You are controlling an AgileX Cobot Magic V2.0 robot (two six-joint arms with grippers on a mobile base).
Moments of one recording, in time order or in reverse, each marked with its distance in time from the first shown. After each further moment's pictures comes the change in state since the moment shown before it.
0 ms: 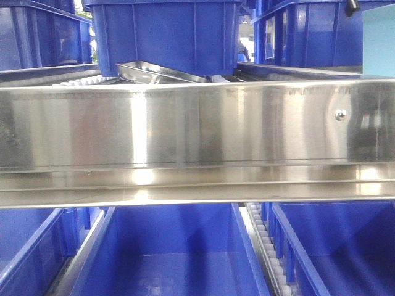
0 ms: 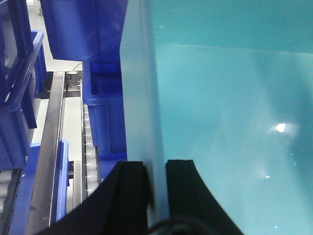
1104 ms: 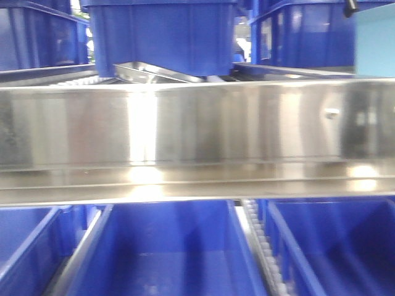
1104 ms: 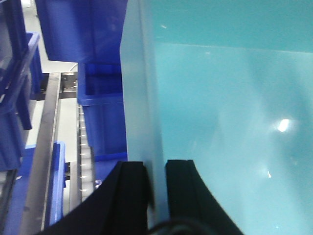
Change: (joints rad) left arm 0.000 0.000 0.000 0.004 -0.002 0.000; right arm 0.000 0.000 0.000 -0.004 -0.007 -0.002
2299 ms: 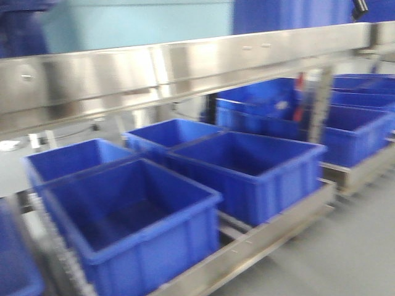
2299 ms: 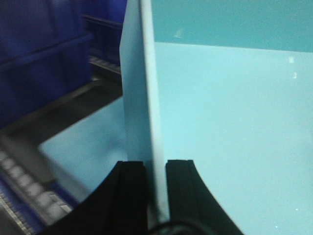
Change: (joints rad) left arm 0.000 0.000 0.000 -0.002 0.000 0.000; right arm -0.001 0.002 0.000 0.000 -0.004 -0.002
